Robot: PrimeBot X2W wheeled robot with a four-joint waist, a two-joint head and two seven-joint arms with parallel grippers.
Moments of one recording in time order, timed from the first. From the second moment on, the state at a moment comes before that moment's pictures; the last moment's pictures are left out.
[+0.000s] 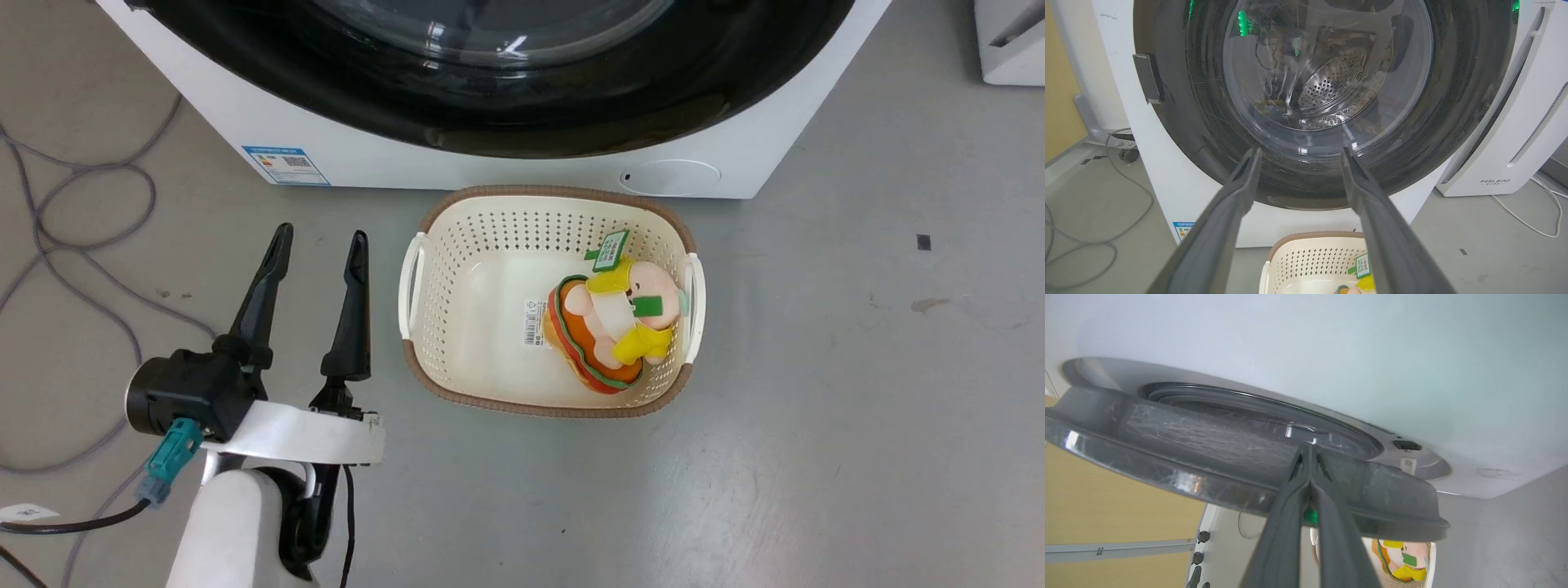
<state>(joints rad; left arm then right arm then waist) -0.27 0.07 -0.04 0.04 -0.19 -0.13 -0.26 -1.73 -0.16 0.20 1.29 0.90 0.13 0.70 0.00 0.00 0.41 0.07</state>
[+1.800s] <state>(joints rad) -0.10 0.06 -0.06 0.15 -0.12 -0.13 -0.26 -0.92 -0.06 0.16 0.72 1.19 0.13 1.08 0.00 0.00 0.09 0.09</state>
